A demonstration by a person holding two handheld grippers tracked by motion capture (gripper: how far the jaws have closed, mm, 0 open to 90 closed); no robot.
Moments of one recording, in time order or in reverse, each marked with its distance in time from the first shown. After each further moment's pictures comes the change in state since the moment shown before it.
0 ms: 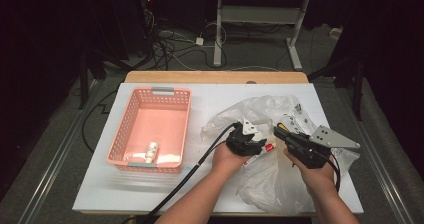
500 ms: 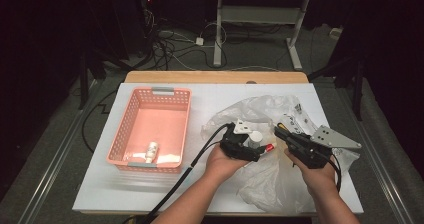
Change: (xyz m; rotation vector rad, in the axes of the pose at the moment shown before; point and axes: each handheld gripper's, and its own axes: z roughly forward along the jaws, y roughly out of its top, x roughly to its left) left arm -0.003 0.000 -0.038 -0.001 -0.089 -0.059; right arm 0.000 0.001 -0.002 -0.003 -0.001 -0.001
